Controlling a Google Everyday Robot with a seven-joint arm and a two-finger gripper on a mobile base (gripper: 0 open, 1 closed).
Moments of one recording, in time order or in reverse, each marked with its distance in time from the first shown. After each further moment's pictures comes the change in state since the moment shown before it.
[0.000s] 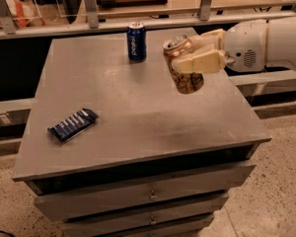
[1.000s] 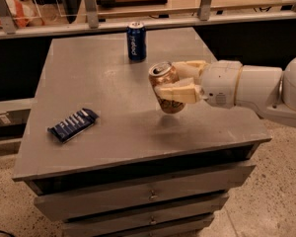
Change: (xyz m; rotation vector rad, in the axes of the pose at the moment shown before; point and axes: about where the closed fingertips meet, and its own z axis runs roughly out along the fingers) arm 0.048 0.022 0.039 0.122 -0.085 -0.044
